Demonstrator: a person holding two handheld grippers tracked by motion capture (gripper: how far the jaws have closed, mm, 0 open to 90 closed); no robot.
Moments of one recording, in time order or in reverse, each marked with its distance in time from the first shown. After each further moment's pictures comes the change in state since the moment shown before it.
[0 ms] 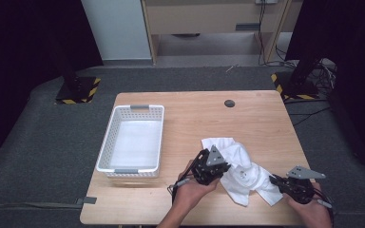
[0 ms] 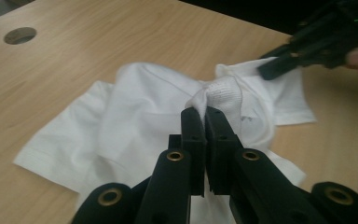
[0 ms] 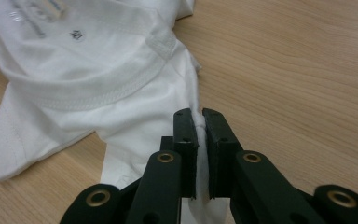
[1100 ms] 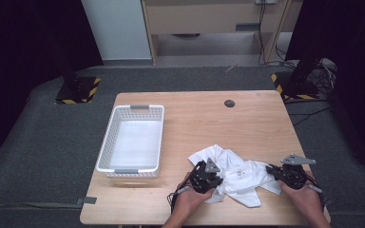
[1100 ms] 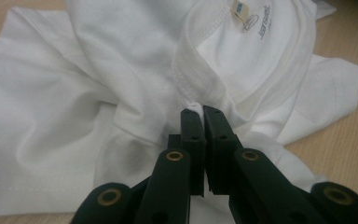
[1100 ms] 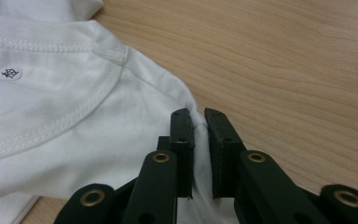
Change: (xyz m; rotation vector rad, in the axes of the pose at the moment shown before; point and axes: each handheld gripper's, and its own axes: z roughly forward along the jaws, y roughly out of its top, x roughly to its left) left arm -0.004 -0.068 0.031 0.127 -0.048 -0.105; right arm -0.026 0.013 0.041 0.025 -0.016 0.024
